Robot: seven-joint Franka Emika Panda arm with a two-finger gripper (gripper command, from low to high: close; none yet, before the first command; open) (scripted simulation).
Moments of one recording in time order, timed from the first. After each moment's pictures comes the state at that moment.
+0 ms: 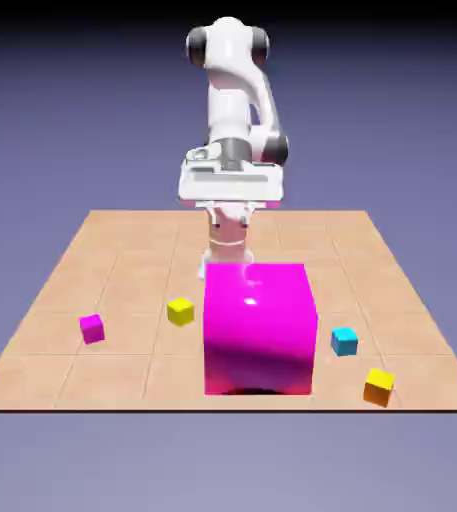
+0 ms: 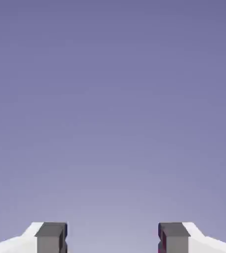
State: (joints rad) arm 0.04 -0.54 -0.01 -2.78 0.03 3.04 0.72
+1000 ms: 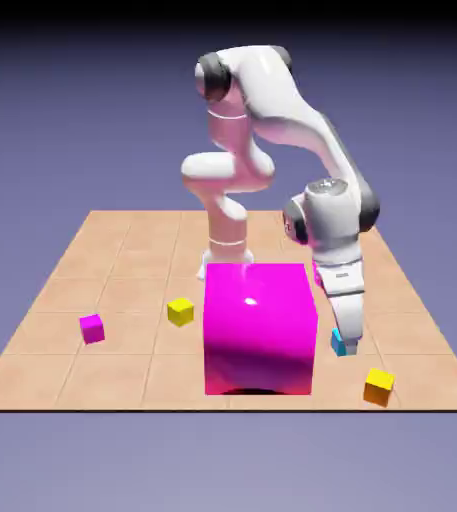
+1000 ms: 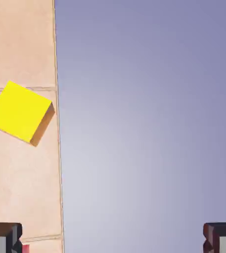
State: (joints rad) arm 0.08 0.37 0.31 -2.03 0.09 2.54 -0.58
